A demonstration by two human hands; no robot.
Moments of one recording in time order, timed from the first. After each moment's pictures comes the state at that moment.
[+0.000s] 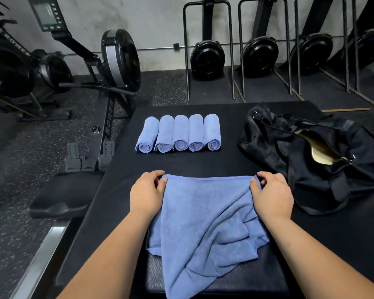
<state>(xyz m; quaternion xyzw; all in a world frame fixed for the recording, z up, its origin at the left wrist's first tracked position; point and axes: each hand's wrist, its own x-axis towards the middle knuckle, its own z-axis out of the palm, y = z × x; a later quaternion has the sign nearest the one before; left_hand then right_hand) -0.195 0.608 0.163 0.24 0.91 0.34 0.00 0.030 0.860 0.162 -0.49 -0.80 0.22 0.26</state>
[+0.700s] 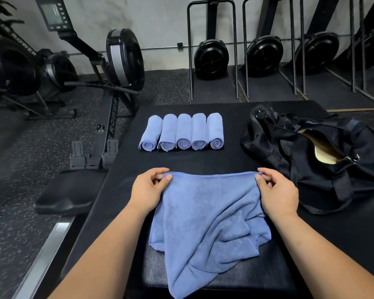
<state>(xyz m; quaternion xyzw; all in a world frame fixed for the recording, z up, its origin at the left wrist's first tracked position) -0.198 0.598 0.170 0.23 0.82 0.52 0.11 0.037 0.871 0.160 -0.45 -0.76 0.35 0.32</state>
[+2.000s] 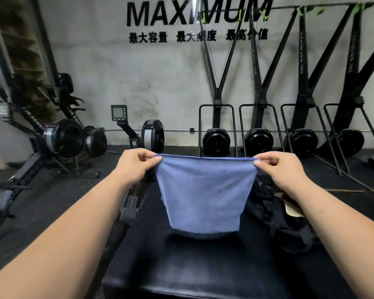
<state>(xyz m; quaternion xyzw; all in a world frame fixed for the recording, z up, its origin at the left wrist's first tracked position) -0.155 0.493 0.464 0.32 0.77 0.55 -0.06 0.098 0.840 0.457 -0.19 -0.84 0.35 0.38</state>
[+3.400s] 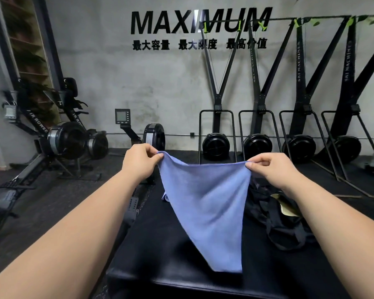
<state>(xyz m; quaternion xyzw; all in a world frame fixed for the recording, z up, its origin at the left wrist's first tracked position) -0.119 0.487 0.487 0.25 0.85 0.43 -0.17 0.124 0.800 0.480 -0.20 -0.85 0.39 0.30</state>
